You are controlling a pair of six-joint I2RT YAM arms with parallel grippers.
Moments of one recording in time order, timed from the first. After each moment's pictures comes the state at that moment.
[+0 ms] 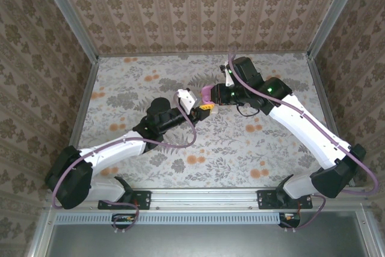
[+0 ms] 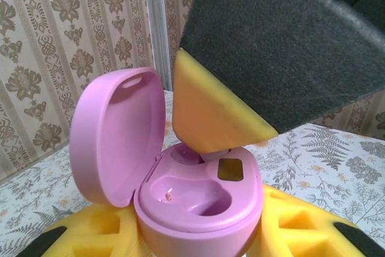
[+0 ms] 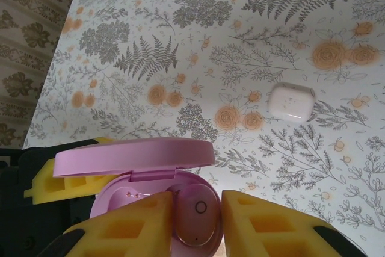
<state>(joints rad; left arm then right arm) -0.83 1.30 0.72 0.55 0.30 0.04 0.62 1.42 1.54 -0.90 -0.06 0.53</state>
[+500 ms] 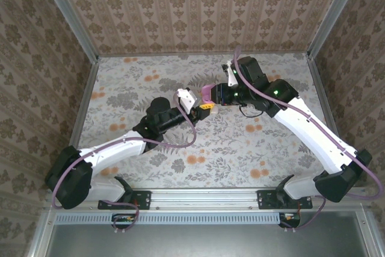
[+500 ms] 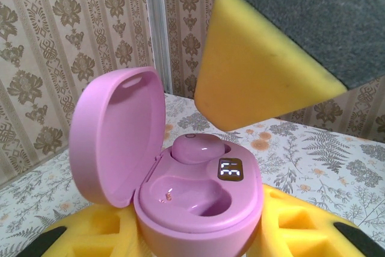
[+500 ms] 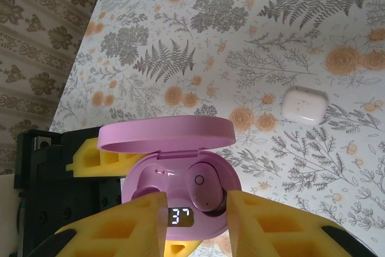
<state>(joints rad) -0.83 1.30 0.72 0.55 0.30 0.04 0.62 1.37 1.54 -0.90 -0.09 0.53</state>
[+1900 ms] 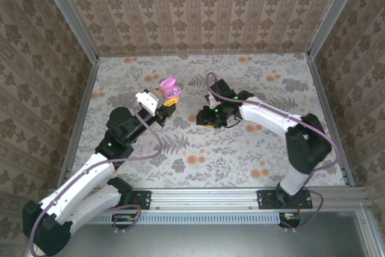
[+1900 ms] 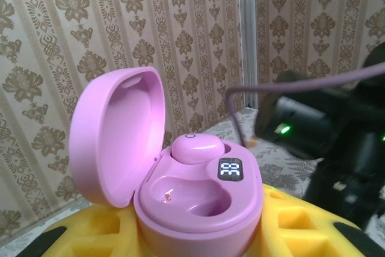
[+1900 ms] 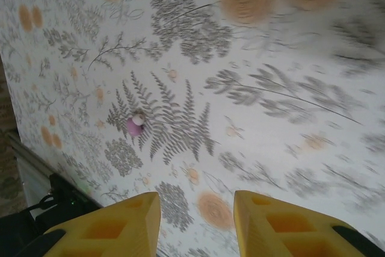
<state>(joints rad) -0.64 0.79 0.62 0.24 0.18 0.11 0.63 1.74 1.27 -0.60 -0.43 0.69</state>
